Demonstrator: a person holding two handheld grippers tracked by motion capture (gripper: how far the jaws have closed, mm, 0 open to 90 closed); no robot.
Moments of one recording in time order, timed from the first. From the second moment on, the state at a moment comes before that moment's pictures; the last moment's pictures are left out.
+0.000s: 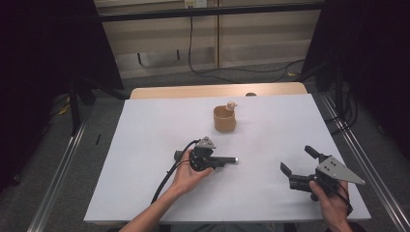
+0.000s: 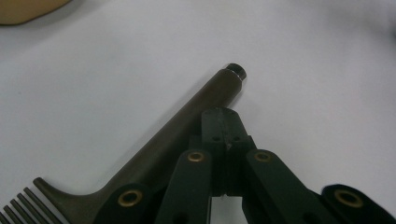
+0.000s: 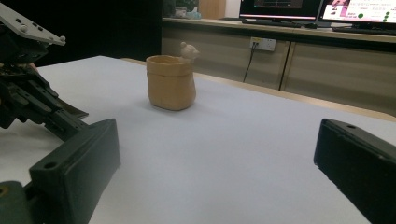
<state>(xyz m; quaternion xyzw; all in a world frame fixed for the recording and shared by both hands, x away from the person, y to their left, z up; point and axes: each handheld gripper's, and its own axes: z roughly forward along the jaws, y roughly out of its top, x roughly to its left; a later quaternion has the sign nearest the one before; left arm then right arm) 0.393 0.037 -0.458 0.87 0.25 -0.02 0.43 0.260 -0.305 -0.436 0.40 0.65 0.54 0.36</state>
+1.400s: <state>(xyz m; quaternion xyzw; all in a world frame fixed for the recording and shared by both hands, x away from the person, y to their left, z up) 0.414 0.025 -0.460 0.86 0.26 -0.01 0.43 0.259 -0.306 -0.436 0.40 0.65 0.54 0.36</state>
